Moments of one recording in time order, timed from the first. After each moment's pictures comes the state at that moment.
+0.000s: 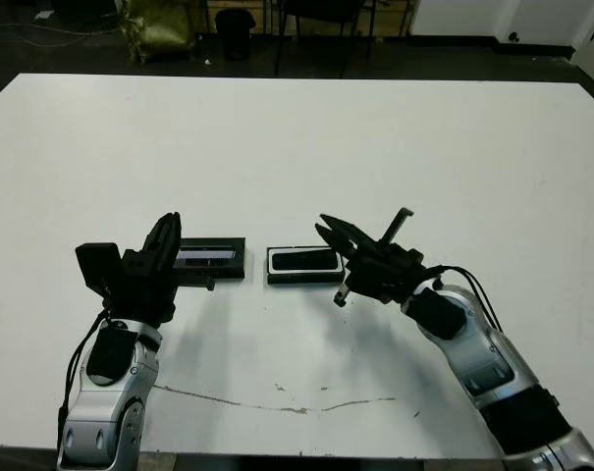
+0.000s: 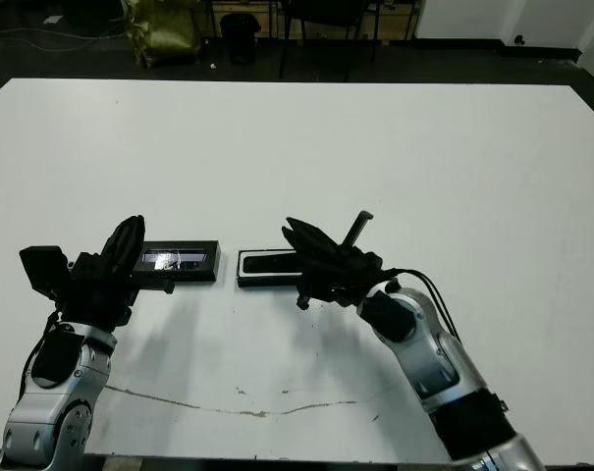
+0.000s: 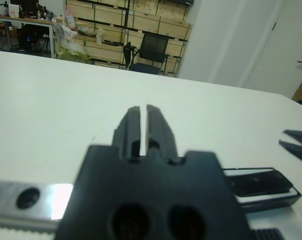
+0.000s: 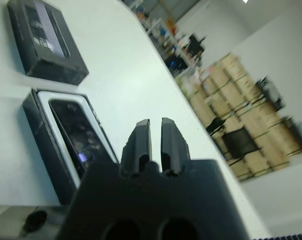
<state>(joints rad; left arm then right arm) 0.08 0.12 0.05 -0.33 -0.24 0.16 -0.10 -0.32 -0.35 0.36 0.10 -0.41 -0.15 0.38</state>
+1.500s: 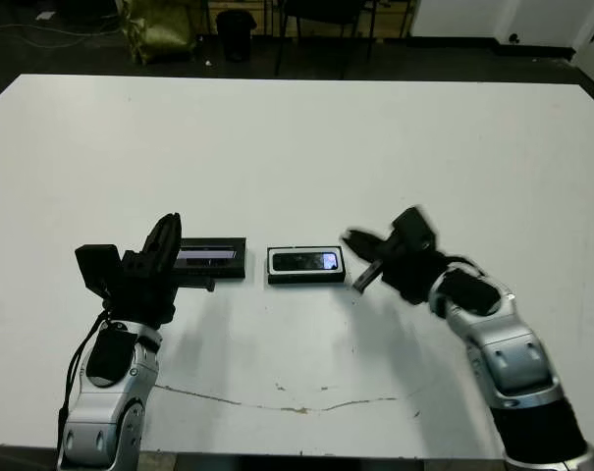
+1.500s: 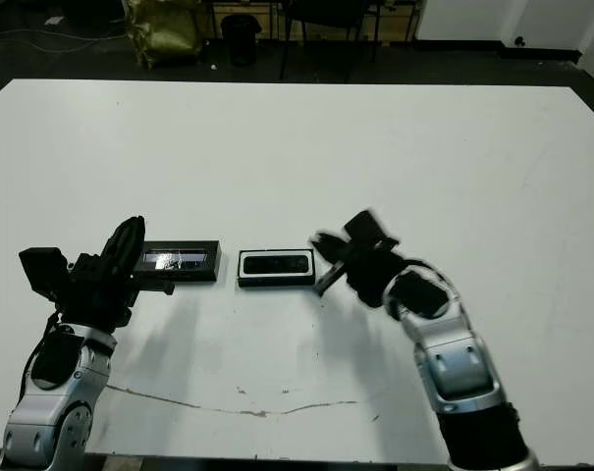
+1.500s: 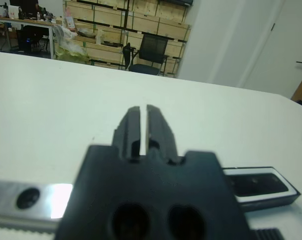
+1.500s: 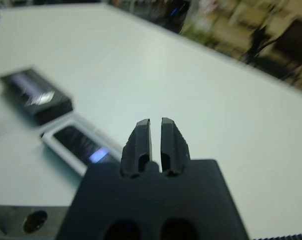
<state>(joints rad) 0.08 0.12 0.05 -0.32 -0.24 0.15 -0.11 -0.26 -0.33 0.07 -0.30 0.07 0.50 0.50</state>
